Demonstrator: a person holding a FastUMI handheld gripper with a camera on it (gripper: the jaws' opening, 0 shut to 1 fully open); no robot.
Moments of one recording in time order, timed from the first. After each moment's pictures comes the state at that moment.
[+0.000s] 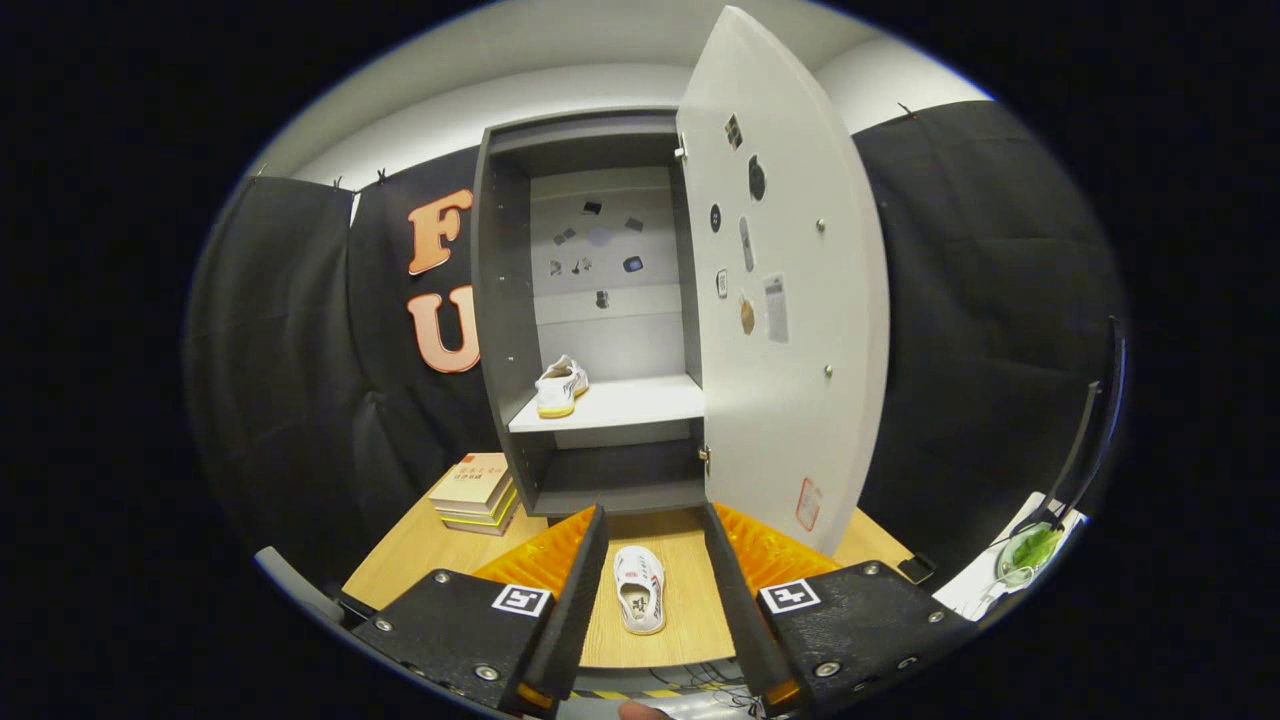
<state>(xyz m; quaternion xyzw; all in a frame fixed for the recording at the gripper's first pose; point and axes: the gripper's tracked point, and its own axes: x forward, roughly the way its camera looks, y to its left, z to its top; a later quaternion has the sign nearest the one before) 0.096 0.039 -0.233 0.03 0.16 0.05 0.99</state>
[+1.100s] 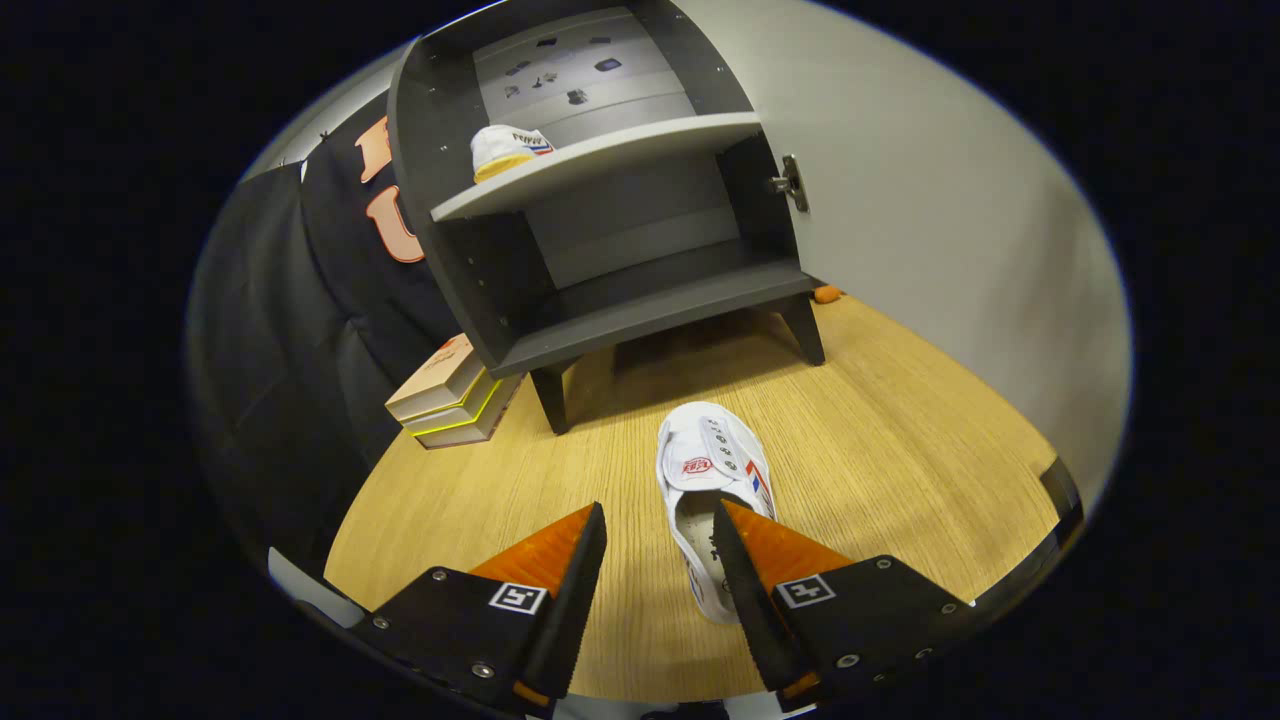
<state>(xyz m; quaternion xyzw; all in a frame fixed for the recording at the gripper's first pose) 0.198 0.131 -0.552 0.12 0.33 0.09 0.93</state>
